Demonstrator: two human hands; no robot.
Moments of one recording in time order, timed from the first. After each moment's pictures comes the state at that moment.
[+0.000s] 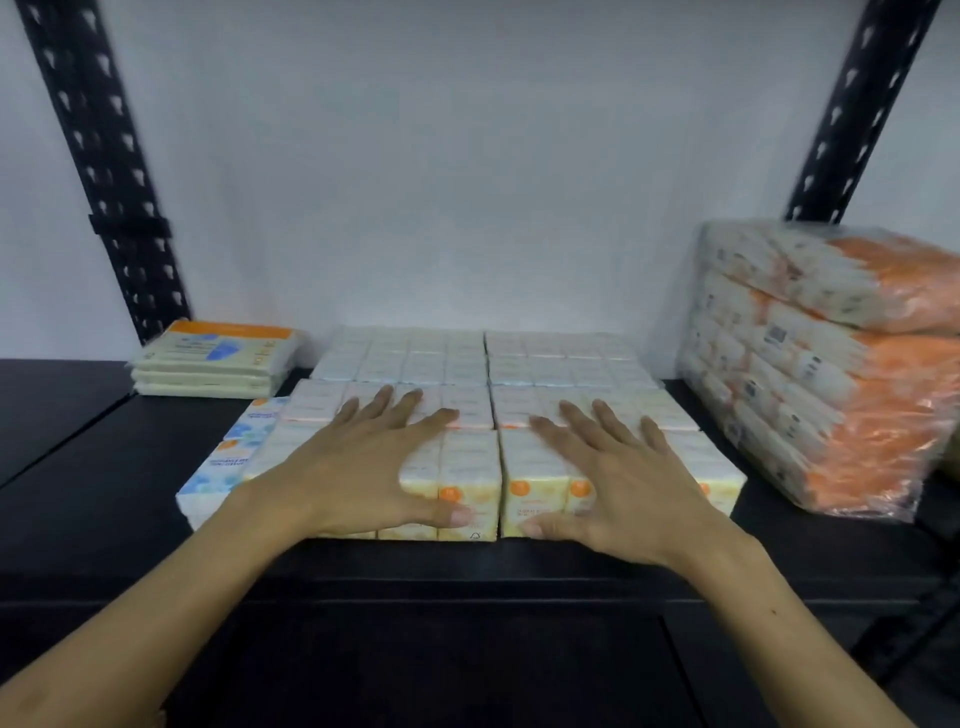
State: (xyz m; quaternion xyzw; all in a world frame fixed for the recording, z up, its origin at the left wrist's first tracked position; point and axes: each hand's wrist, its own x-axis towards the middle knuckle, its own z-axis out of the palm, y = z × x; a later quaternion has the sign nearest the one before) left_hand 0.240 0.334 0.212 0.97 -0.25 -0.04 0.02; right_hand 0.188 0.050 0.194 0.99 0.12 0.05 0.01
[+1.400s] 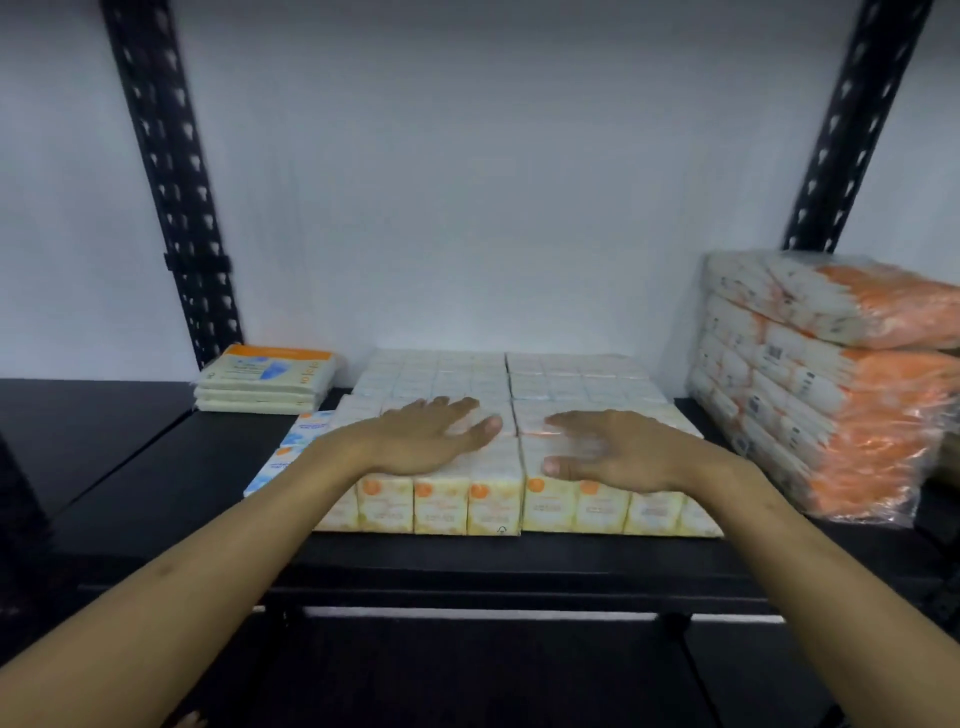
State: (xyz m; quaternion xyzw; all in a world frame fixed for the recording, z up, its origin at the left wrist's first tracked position) left_hand 0.250 0.327 0.246 0.96 -0.23 -0.10 0.13; right_hand 0.213 0.052 0.241 0.98 0.11 -0.07 -0.16
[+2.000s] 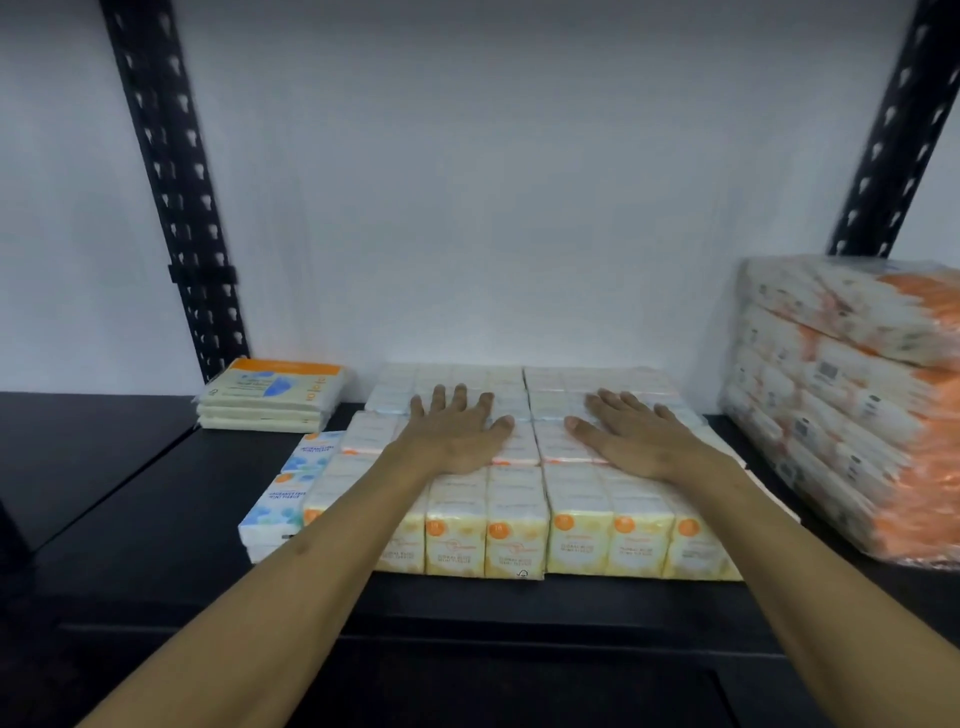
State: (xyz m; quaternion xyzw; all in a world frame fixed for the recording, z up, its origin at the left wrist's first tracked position) left_hand 0.326 0.291 0.219 0.99 -0.15 -0.05 0.07; right_hand 0.306 0.038 0.213 1.00 0.03 -0.02 -0.08
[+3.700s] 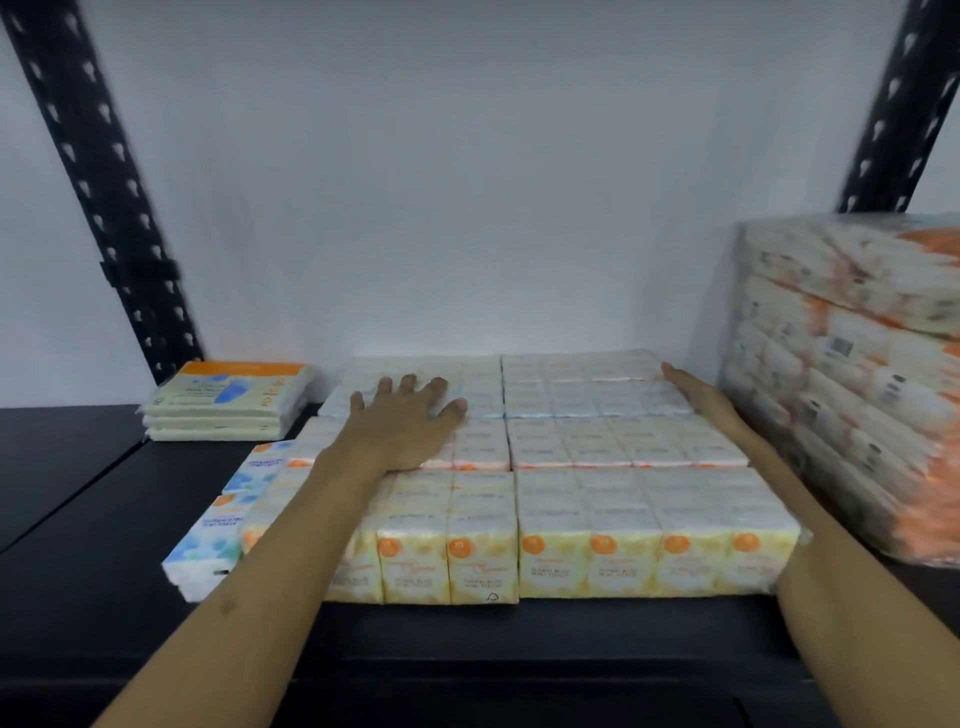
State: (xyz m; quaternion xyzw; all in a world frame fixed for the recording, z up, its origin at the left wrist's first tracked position) left_hand 0.345 0.302 0.220 0.99 -0.10 -0.01 0.09; right_hand 0.355 -0.060 0.183 0.73 -0.14 0.05 -0.66
